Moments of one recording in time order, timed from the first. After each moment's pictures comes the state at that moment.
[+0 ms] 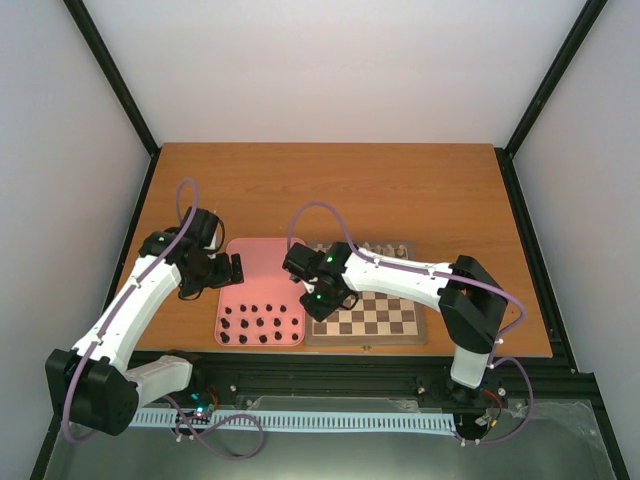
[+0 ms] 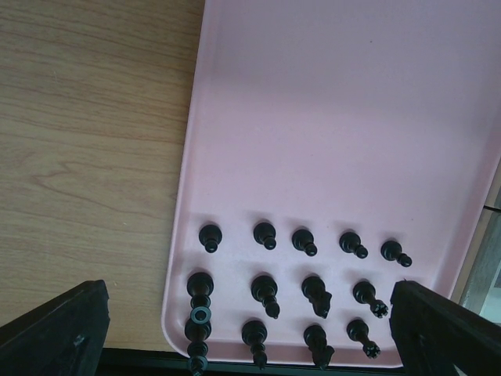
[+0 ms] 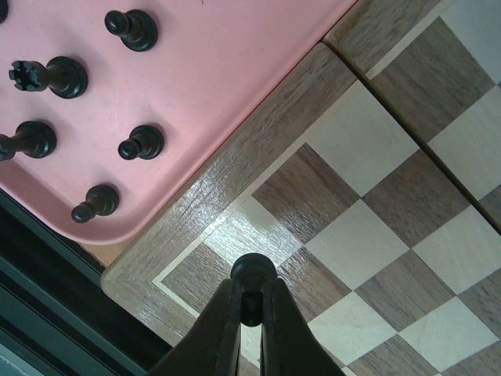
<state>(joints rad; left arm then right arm) -0.24 1.12 0.97 -1.14 0.02 -0.49 1.07 1.80 1.35 -0.96 -0.04 0.31</state>
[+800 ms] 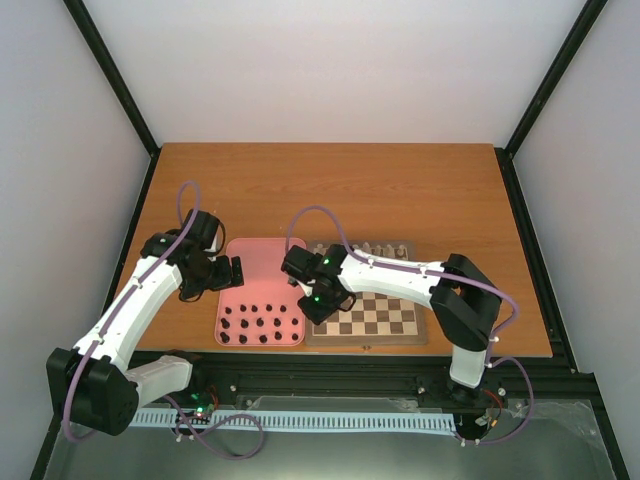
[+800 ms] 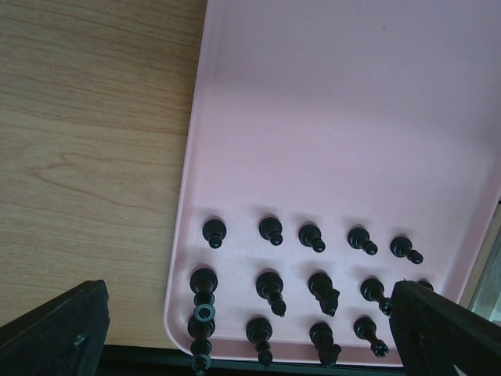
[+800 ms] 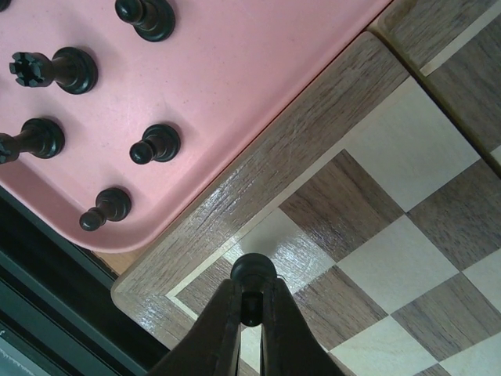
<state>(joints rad) -0.24 1.12 0.94 -1.14 0.02 -0.49 1.07 1.83 1.34 -0.93 -0.09 0.31</state>
